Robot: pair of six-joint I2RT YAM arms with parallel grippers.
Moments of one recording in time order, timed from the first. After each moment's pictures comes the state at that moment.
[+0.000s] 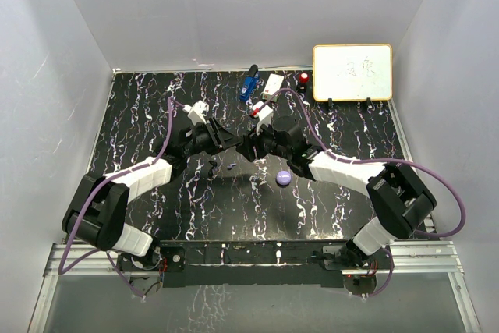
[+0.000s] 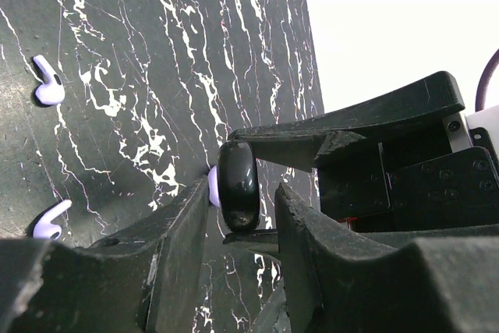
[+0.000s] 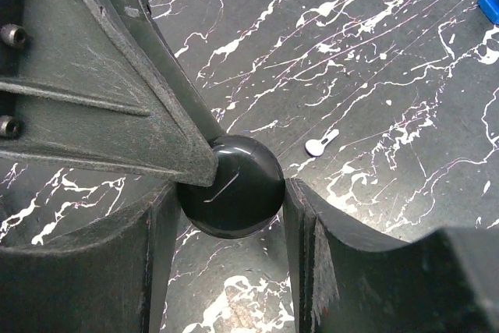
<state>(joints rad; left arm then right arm) -0.42 1.44 0.67 0.43 0.49 -0.90 0.70 1.54 0.86 0.34 -0.21 0.10</state>
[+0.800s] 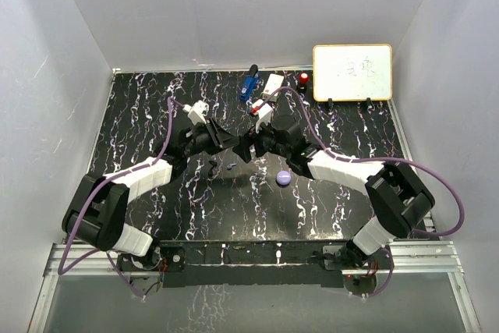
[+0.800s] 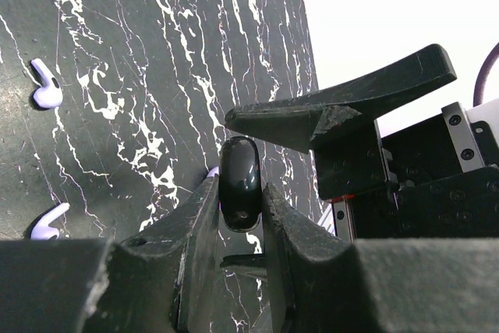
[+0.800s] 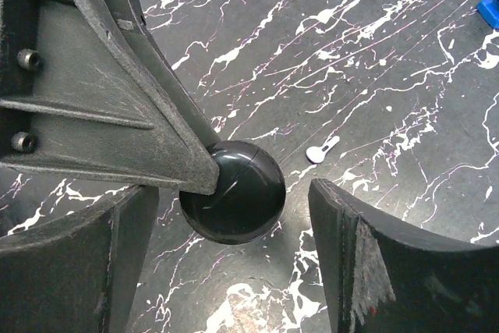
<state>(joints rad) -0.43 1.44 0.67 0.44 0.48 -0.90 0.70 1.55 0.88 0.34 -0.21 0.12</state>
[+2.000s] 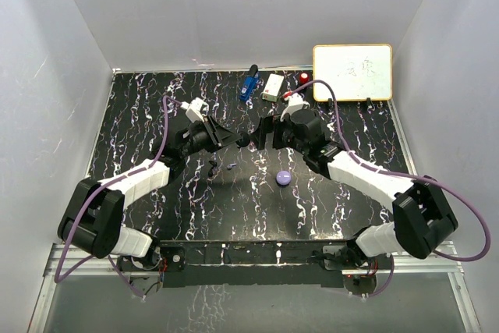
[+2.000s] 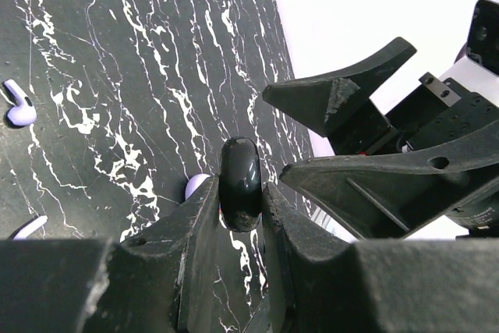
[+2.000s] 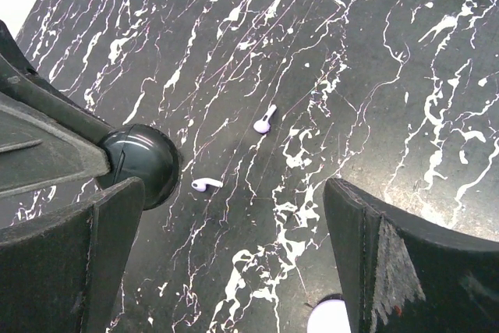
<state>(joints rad) -0.43 1.39 0.66 0.48 0.48 -0.92 0.60 1.37 0.86 0.14 -0.05 0.39</state>
